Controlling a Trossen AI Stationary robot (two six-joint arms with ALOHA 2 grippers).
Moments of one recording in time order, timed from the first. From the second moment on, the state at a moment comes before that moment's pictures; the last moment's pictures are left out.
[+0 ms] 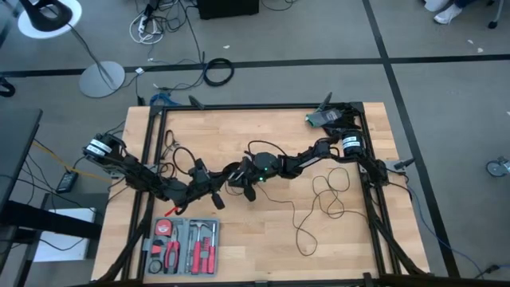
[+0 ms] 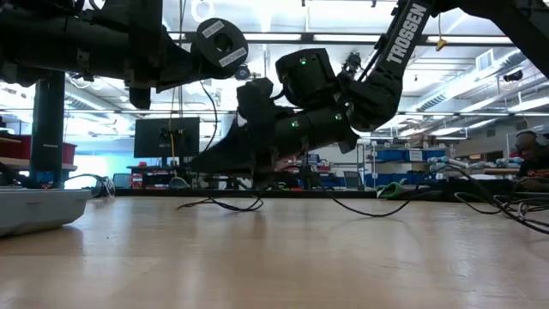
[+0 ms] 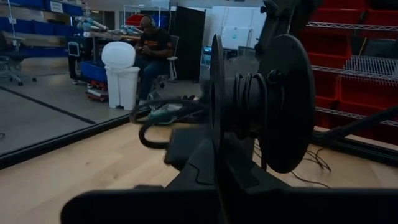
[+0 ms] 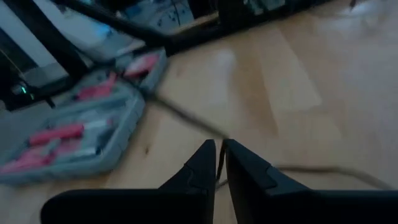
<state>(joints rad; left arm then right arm) -0.43 1.53 0.33 1.29 -0.93 -0.09 -0.05 2.20 1.12 0.80 -0.24 0.31</state>
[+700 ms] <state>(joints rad) -0.43 1.53 0.33 1.19 -0.95 -0.16 -0.05 2.14 1.12 0.48 -0.12 0.31</state>
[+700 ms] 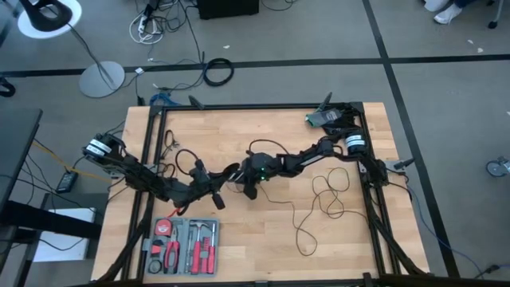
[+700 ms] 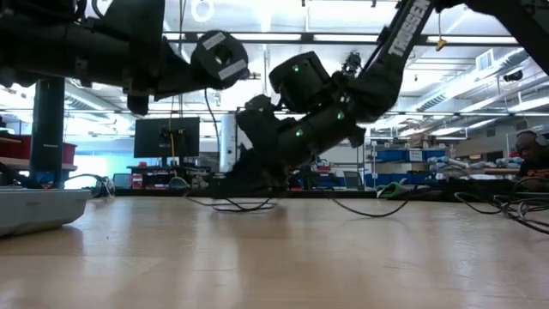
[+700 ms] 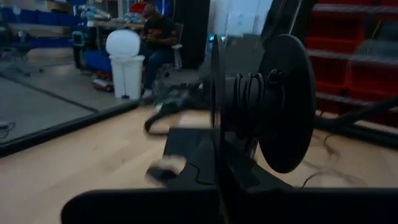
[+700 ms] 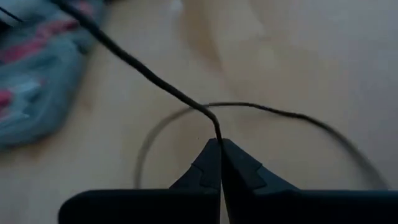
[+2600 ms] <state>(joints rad) -0.36 1.53 0.39 0.65 -1.02 -0.56 0.04 1.79 1.39 -0.25 0.09 0.34</state>
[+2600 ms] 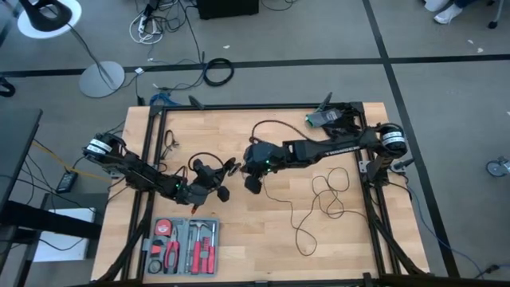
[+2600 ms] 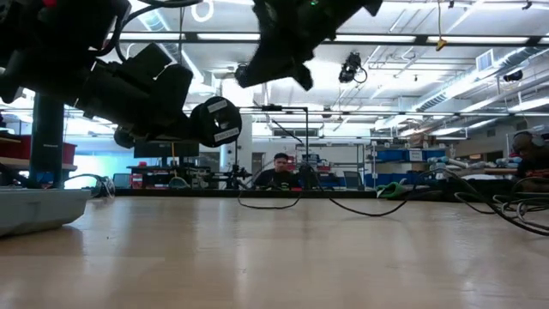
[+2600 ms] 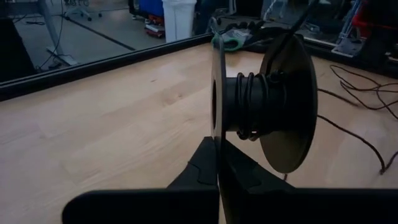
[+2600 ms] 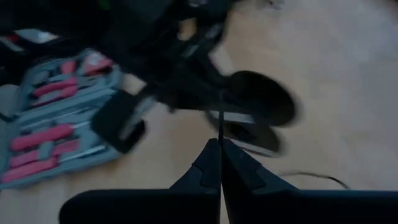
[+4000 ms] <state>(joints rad) -0.37 1.53 0.42 0.67 -0.98 -0.51 0.08 2.01 1.39 -0.25 0.29 0.18</state>
